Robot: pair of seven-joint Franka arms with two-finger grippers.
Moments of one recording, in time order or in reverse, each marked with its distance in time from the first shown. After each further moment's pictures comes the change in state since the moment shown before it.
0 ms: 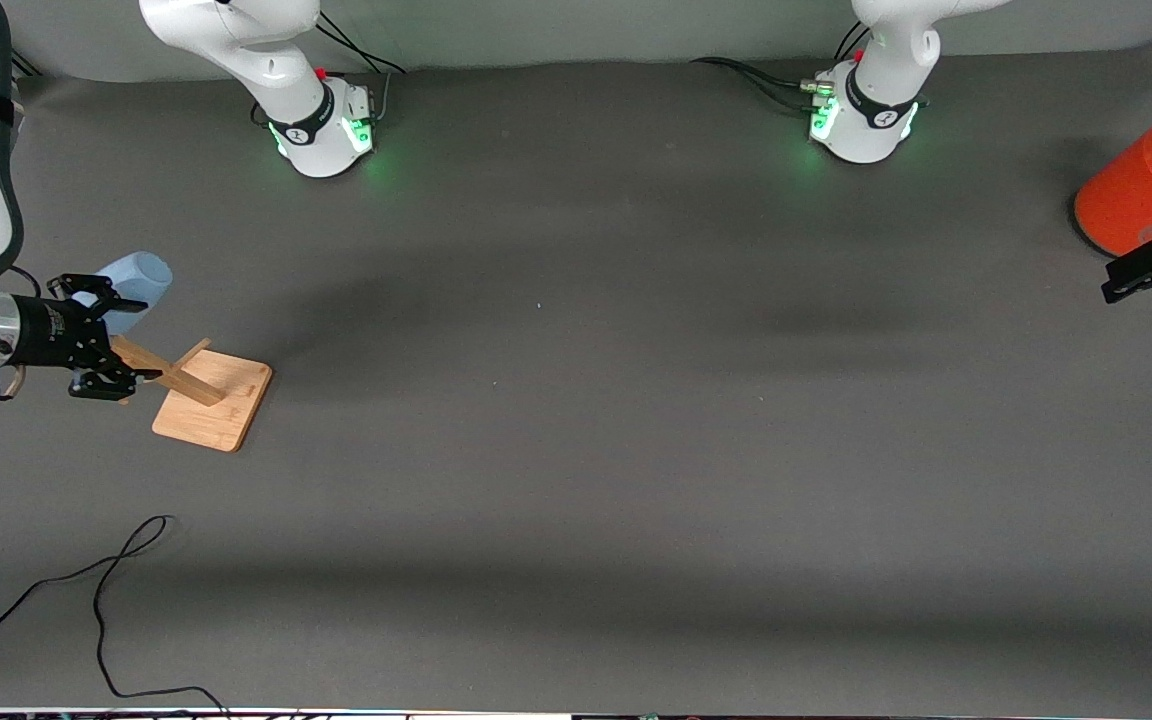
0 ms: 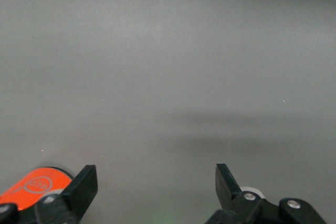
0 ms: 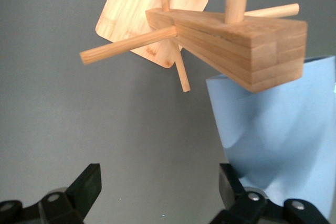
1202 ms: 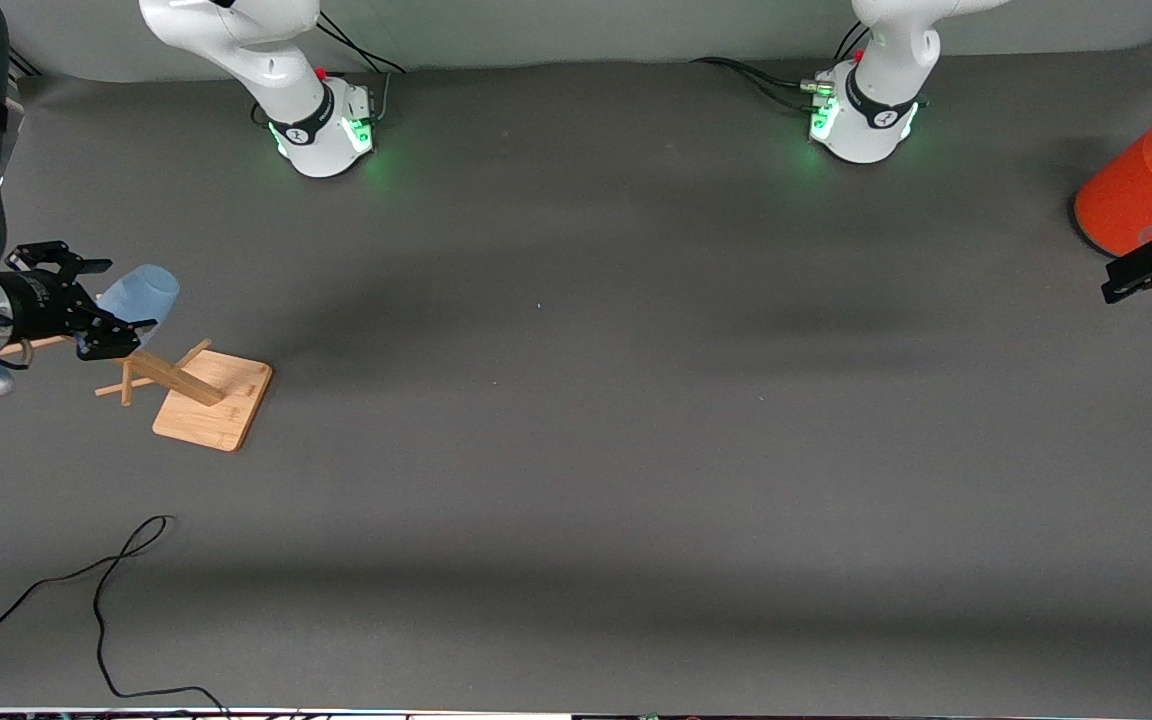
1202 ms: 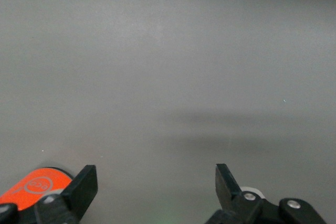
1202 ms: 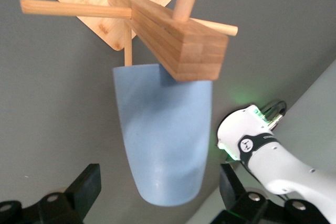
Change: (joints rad) left arm 0.000 0.002 0.001 0.000 0.000 0.000 0.004; right arm 0.003 0.061 0.004 0.144 -0.112 -0.314 -0.322
